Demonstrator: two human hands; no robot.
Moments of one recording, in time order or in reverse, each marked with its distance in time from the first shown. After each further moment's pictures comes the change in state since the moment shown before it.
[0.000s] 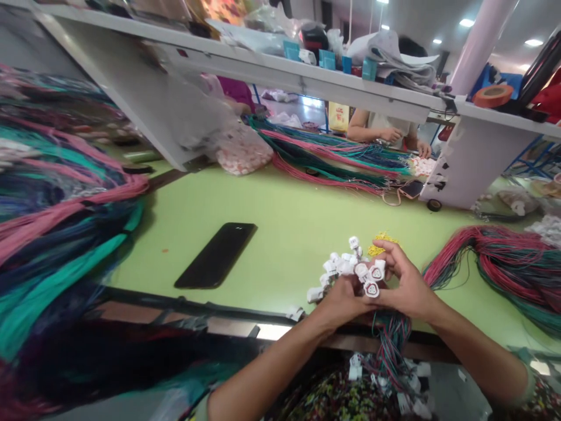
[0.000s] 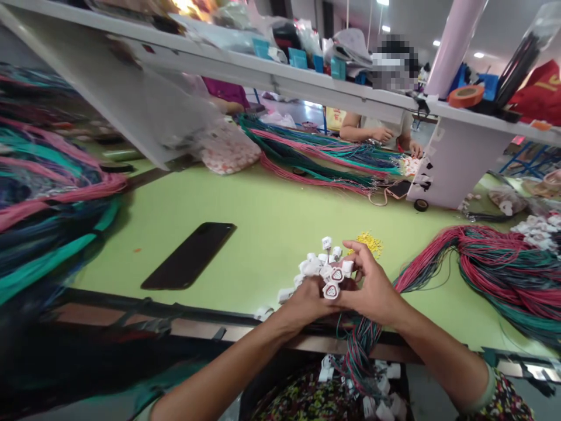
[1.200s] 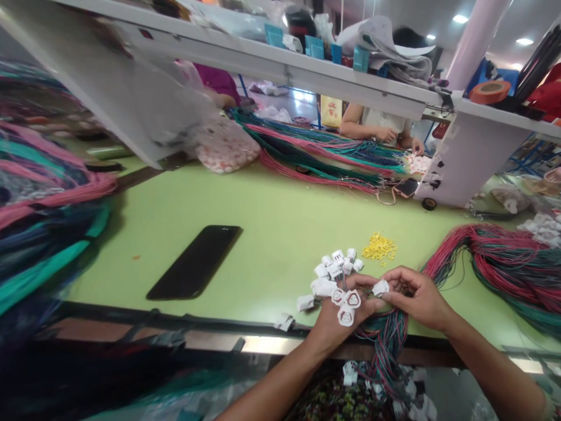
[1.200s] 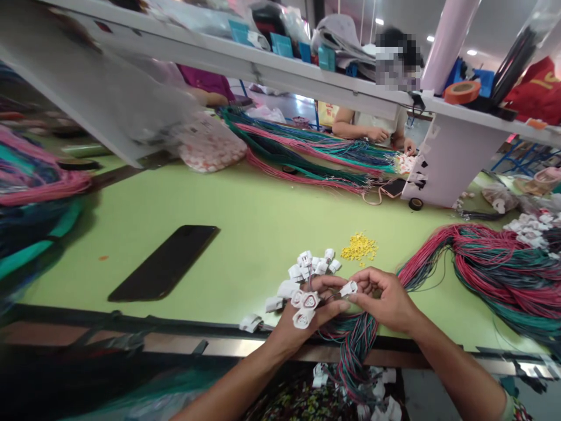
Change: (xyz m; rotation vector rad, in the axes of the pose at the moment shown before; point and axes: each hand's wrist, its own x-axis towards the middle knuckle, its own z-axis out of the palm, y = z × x) left_hand -0.007 -0.022 0.006 0.119 0.156 0.144; right_hand -0.022 0.029 -0.034 -0.138 0.000 0.053
